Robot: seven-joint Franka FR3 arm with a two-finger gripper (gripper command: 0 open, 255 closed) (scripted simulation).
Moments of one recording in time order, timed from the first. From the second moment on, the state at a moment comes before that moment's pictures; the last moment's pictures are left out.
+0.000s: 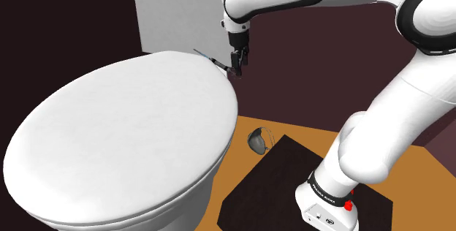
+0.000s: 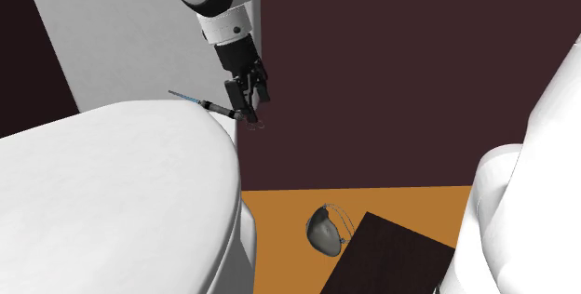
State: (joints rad) arm 0.10 -0.11 -0.09 -1.99 -0.22 1.68 -0.31
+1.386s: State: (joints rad) arm 0.11 -0.05 -0.08 -1.94 -0.19 1.59 -0.35
